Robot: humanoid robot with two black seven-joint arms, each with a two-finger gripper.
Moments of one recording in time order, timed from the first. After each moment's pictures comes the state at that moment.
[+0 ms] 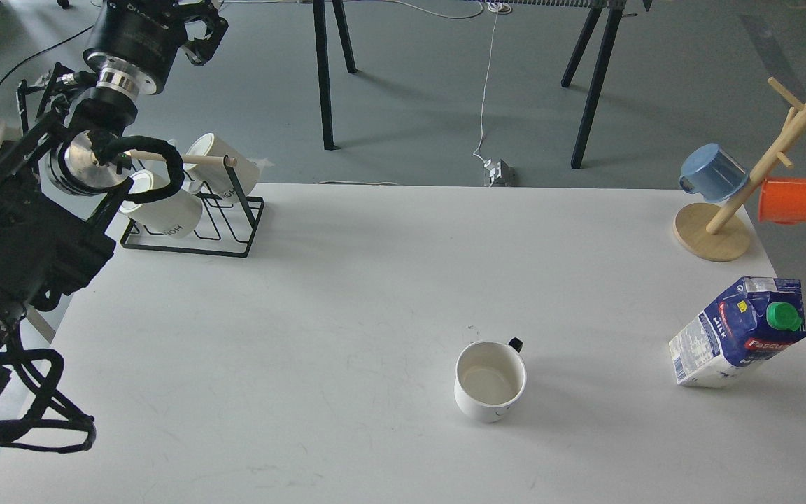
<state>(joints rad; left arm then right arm) -0.92 0.30 -0.93 -0.71 0.03 -0.35 -0.27 -0.45 -0.93 1.41 1.40 0.60 0.49 0.20</state>
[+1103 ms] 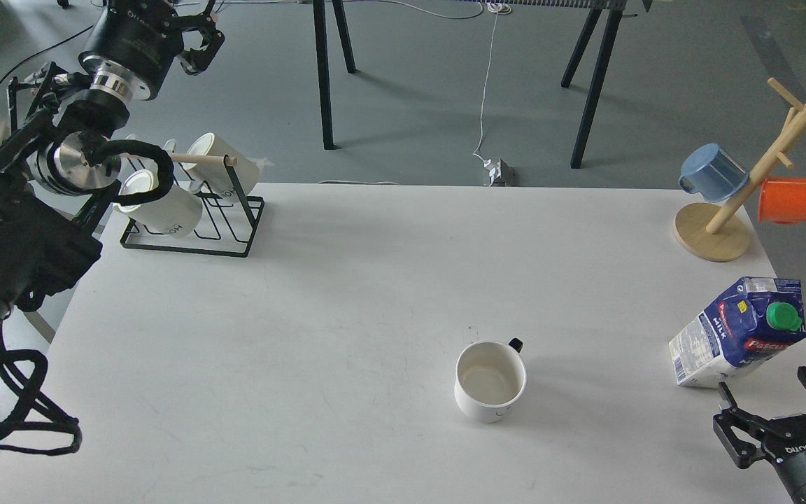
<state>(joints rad) -0.93 0.33 -0.88 -0.70 0.04 -0.34 -0.25 -0.49 -0.53 1.26 1.37 0.41 0.49 0.20</state>
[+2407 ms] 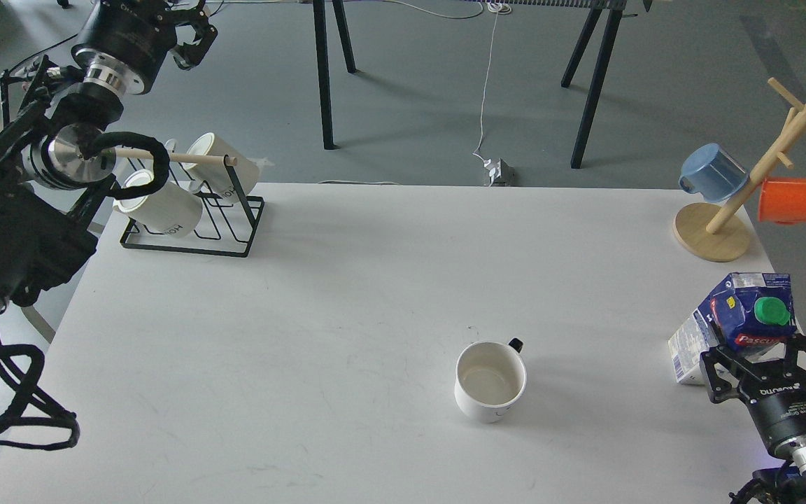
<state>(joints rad) -0.95 0.34 -0.88 -0.68 0.04 -0.32 -0.24 -0.30 -0.46 1.25 1.29 0.40 0.49 0.19</state>
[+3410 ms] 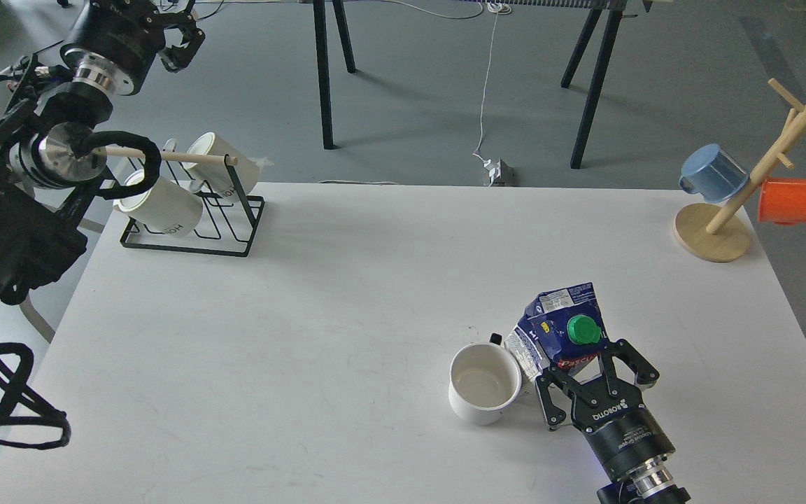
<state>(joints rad) -0.96 0.36 -0.84 -0.67 0.04 -0.31 -0.24 -0.29 -0.22 1.00 1.47 0.15 0.49 0.19</state>
